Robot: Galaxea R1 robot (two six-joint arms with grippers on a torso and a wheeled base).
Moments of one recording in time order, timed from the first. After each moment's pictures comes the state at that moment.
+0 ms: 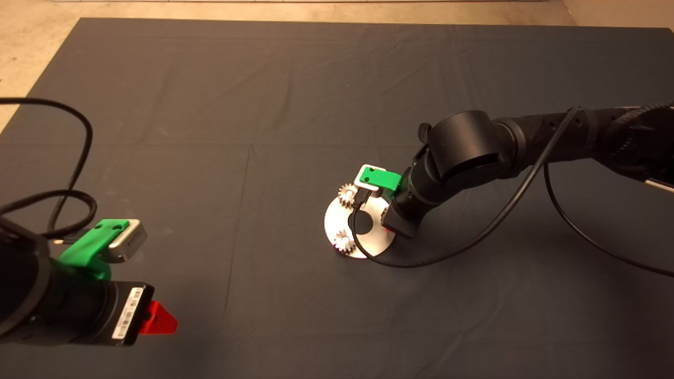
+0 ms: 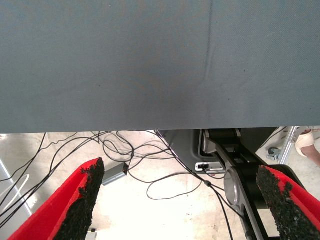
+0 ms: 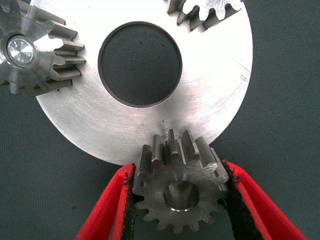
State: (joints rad) left arm -0.59 1.99 -0.33 0.06 1.53 -1.65; right arm 0.30 2.71 -0.99 -0.48 -1.53 0.67
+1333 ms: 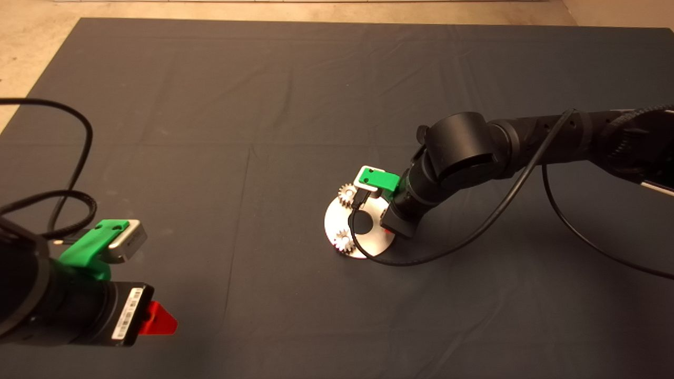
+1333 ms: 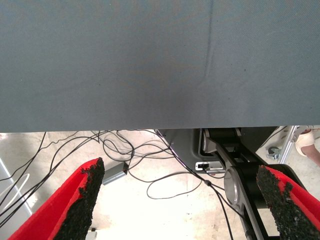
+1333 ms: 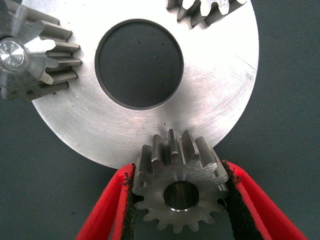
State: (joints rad) left arm -0.59 1.99 -0.33 0.06 1.53 -1.65; right arm 0.29 2.71 -1.02 -0.48 -1.53 0.67
